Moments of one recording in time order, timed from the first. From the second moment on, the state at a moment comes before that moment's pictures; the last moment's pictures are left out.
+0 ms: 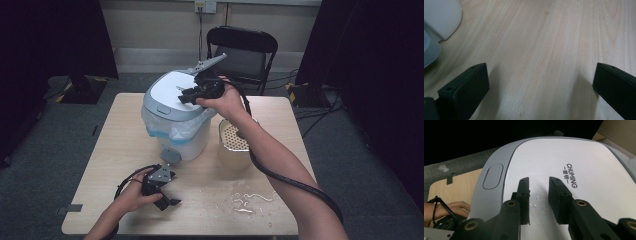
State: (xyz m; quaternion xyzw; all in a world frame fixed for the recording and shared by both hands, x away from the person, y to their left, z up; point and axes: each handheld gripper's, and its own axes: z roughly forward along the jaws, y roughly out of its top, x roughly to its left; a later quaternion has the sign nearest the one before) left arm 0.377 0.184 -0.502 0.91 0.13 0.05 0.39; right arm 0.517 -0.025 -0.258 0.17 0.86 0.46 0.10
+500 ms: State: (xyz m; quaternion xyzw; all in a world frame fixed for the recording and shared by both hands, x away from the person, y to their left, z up) left arm 0.377 0.184 -0.502 0.91 0.13 0.05 0.39; right arm 0.520 -0.035 -0.259 0.18 0.86 0.47 0.09
